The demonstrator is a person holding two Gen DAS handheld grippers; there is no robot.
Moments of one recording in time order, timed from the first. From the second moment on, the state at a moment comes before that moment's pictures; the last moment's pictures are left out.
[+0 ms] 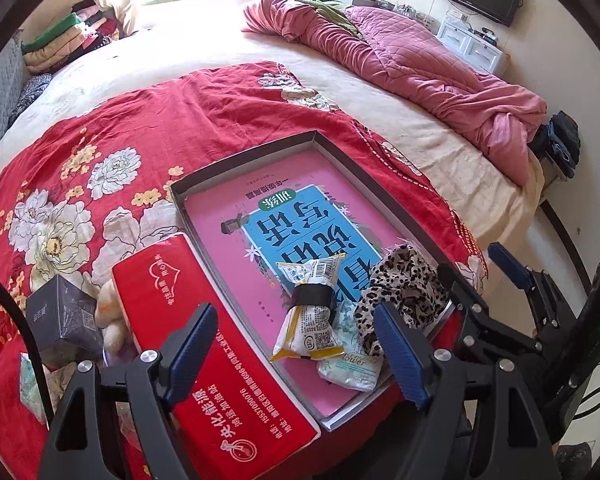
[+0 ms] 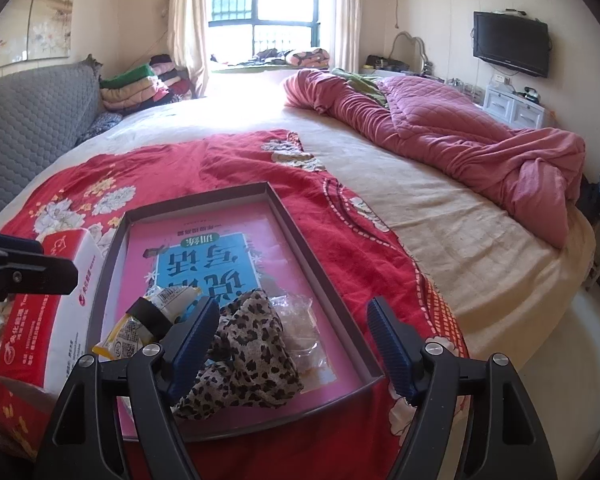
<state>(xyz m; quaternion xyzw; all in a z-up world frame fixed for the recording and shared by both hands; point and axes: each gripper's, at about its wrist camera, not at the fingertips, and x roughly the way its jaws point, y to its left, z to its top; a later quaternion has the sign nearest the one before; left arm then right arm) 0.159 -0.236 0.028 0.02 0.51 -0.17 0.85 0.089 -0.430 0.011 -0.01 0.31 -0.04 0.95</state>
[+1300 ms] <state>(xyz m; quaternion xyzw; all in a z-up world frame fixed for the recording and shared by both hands) 0.097 -0.120 0.080 -0.01 0.45 -0.10 0.89 0.036 -0.338 0.115 -0.05 0.21 0.01 0.98</state>
